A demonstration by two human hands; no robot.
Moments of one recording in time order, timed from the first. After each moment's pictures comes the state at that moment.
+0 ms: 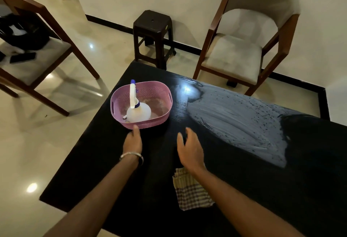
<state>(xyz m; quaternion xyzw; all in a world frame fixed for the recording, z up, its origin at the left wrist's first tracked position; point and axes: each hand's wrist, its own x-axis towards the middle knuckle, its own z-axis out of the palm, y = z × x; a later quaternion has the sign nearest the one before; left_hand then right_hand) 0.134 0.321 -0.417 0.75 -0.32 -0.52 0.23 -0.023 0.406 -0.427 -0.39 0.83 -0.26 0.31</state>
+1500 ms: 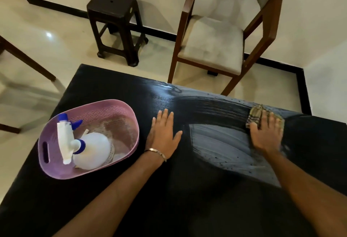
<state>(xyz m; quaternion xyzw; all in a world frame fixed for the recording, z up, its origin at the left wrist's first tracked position) -0.053 0.234 -0.491 0.45 -0.86 -0.24 0.03 -0.372 0.387 -0.510 -0.27 0.95 -0.01 0.12</state>
